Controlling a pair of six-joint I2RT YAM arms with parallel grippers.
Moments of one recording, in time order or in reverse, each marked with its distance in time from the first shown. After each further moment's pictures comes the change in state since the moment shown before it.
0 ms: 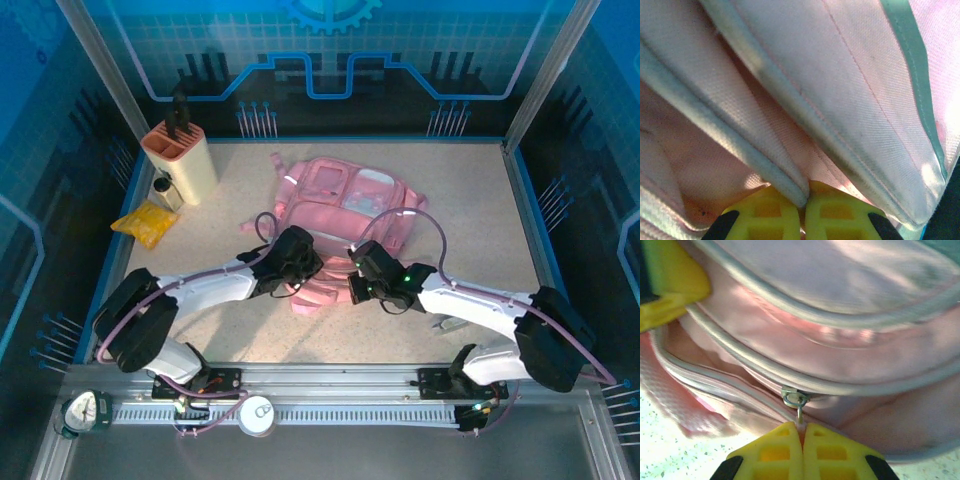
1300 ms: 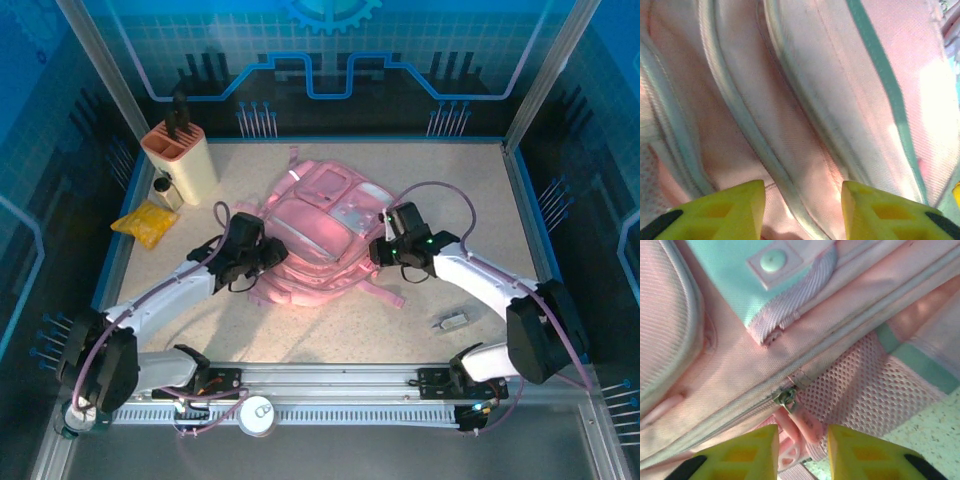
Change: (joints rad) left arm 0.273 -0.255 -0.043 -0.246 0.117 0.352; right arm -0.360 0.064 0.141 -0.078 -0.176 -0.106
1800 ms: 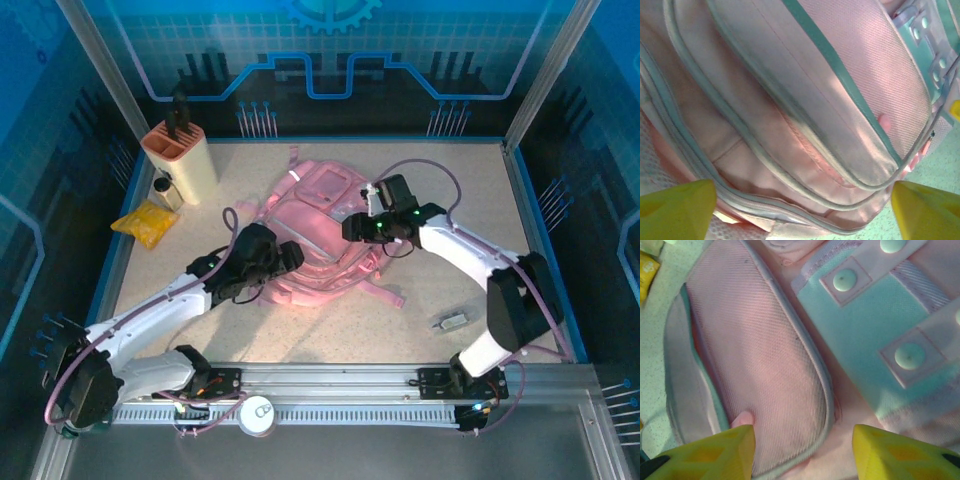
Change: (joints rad) left arm -0.216 -0.087 0.032 -0.093 -0.200 0.010; right arm -0.005 0.229 0.268 -0.011 -0.269 0.098
